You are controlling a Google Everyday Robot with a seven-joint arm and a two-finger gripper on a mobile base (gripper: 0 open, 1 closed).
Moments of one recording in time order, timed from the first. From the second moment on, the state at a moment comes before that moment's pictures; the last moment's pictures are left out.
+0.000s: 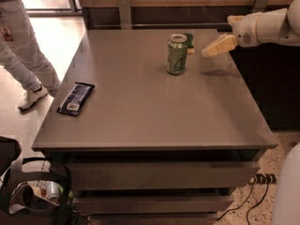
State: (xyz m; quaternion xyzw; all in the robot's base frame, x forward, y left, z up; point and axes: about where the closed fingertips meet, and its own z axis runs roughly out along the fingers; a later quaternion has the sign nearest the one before) arm 0.775 -0.240 0.899 -0.42 0.73 0.14 0.51
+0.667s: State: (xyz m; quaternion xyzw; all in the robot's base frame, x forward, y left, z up) arm 0.798 -0.220 0.864 -0.38 0.74 0.17 0.53
